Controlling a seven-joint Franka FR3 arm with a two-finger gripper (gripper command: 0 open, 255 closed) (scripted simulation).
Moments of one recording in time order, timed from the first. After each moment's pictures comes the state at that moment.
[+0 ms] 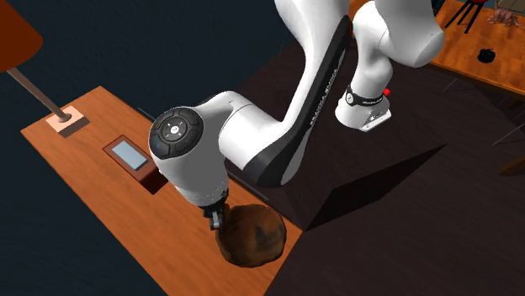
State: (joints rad) arm 0.22 0.50 0.16 -1.82 -0.17 2.27 0.62
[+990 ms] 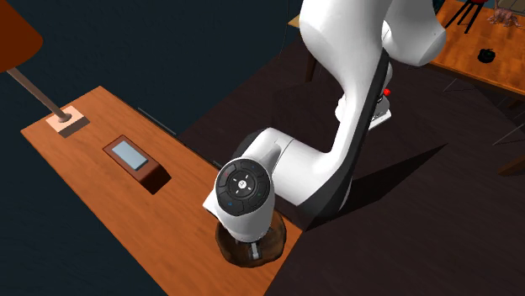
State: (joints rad) arm 0.34 0.52 0.18 -1.90 -0.20 2.36 0.80
